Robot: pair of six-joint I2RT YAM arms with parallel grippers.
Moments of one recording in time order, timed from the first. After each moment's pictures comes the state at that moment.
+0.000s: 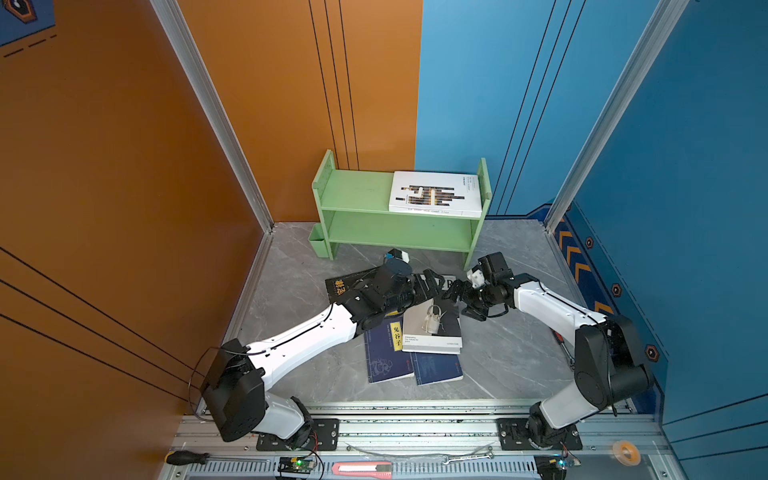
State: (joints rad) left arm -0.80 1.41 1.10 -0.22 0.03 -1.06; right arm 0.31 1.58 1.03 -0.53 -0.46 0.72
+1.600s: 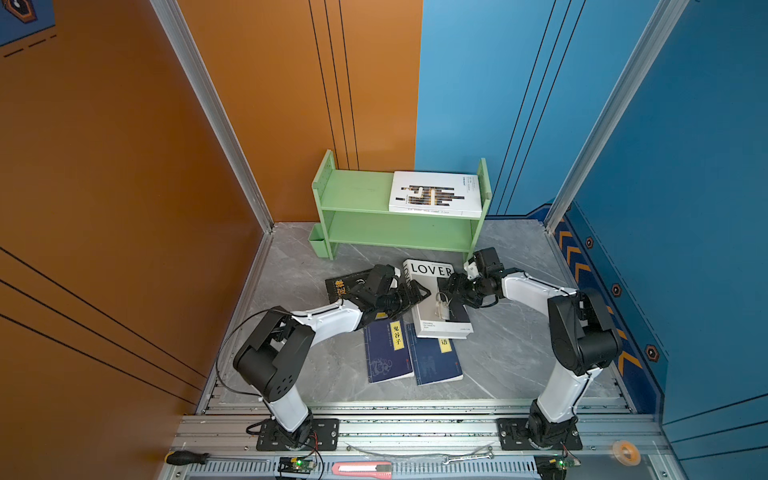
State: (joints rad) left arm -0.61 1.65 0.92 0.16 0.42 -1.09; right arm 0.26 1.81 1.11 -0.33 -0.47 0.66
